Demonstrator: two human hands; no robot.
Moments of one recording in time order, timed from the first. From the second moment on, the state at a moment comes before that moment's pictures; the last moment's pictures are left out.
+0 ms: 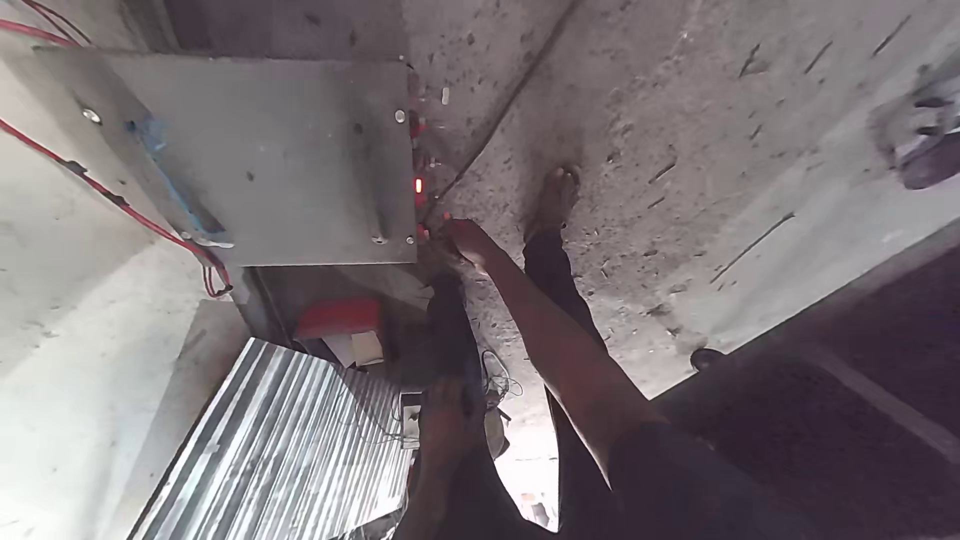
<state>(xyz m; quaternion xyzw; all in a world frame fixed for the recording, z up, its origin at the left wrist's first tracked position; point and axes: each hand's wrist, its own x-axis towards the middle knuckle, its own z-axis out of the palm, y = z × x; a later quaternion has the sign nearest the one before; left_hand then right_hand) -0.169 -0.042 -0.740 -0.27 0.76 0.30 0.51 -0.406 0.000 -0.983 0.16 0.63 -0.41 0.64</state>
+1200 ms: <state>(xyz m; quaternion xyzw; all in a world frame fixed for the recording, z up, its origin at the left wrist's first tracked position) -0.188 -0.031 -0.742 -0.25 0.77 0.28 0.52 -0.412 0.001 -0.977 0.18 0.58 -0.40 0.69</state>
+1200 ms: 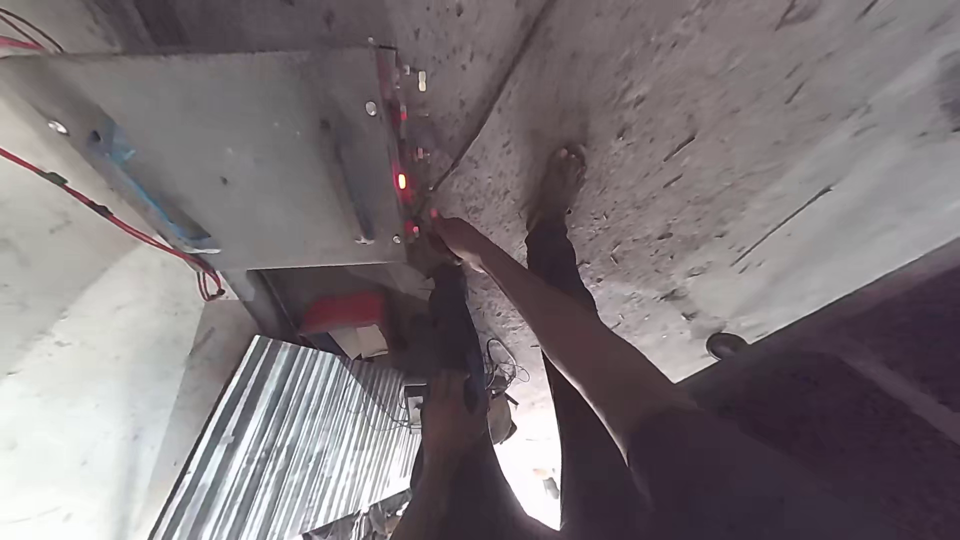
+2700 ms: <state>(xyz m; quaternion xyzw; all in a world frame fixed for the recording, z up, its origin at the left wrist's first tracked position) -0.163 -0.031 -0.736 -0.32 0.73 0.30 0.52 -0.396 0.003 -0.966 0.07 0.64 -0.50 0.57</state>
